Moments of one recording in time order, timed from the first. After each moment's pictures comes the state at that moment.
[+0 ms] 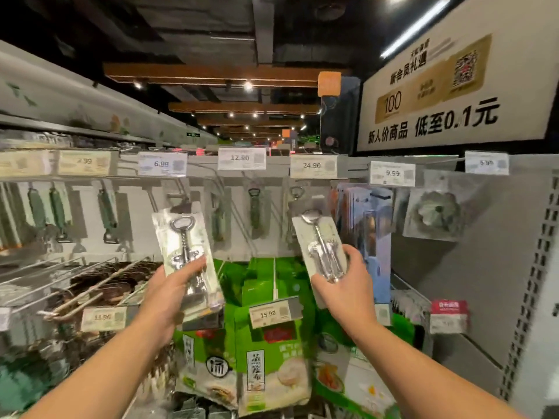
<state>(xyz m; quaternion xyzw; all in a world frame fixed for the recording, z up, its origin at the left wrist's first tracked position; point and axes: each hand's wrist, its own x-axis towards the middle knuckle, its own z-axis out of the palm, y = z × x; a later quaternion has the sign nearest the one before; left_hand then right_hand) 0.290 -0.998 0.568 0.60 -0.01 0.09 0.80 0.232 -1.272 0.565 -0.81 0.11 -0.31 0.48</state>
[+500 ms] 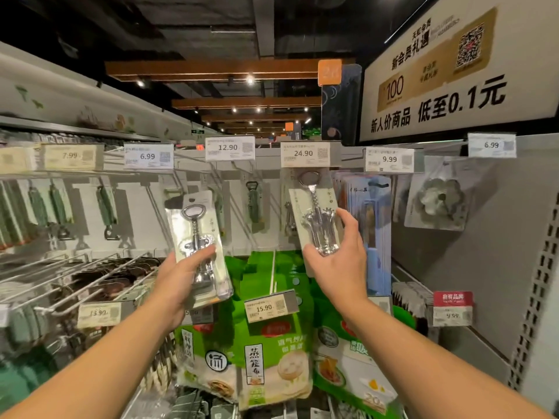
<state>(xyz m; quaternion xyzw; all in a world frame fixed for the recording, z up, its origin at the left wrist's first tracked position) 0.299 -1.028 0.577 0.62 -0.02 0.09 0.78 0.250 -1.279 0.577 -0.77 0.03 -0.40 0.49</state>
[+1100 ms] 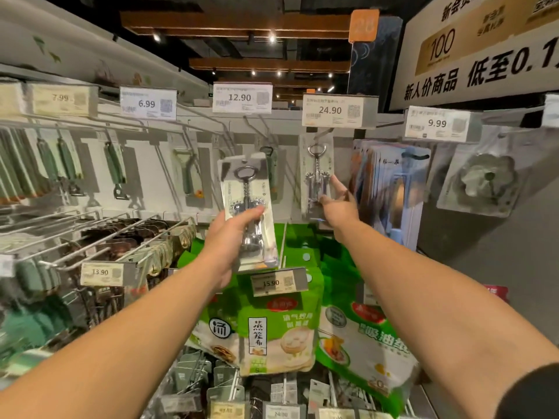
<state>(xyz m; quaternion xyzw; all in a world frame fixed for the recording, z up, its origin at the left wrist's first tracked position) 0.312 -1.090 0.579 0.65 -0.01 0.03 0.76 0.378 -1.300 0.596 -0.72 0.09 -0.21 0.65</state>
